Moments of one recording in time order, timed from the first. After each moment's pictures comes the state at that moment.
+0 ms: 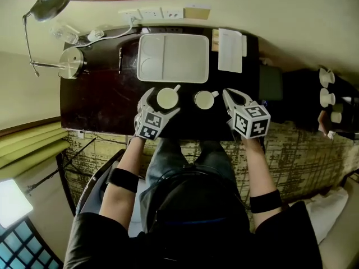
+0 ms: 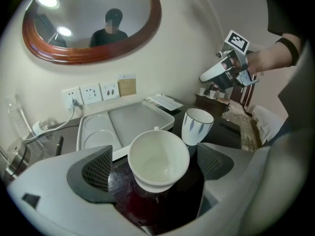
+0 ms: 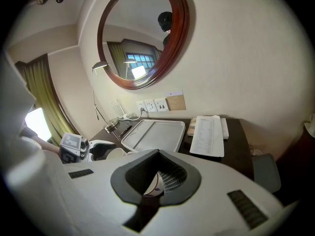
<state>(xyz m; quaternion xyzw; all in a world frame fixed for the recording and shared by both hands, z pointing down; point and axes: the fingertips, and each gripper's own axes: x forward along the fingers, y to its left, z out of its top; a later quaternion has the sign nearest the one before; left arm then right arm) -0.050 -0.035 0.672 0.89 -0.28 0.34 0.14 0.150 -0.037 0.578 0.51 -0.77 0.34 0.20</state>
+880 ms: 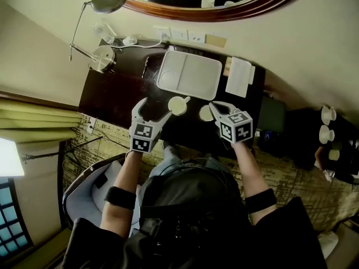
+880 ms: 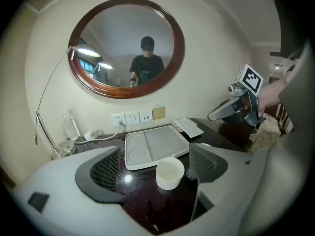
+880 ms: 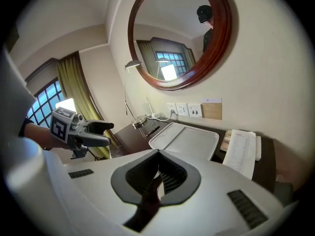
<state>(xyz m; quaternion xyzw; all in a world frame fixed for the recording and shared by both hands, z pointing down) -0.111 -0.017 0.524 0.83 -0.47 0.27 0.14 0.075 -0.035 0.538 0.37 -0.86 0.29 0.21</state>
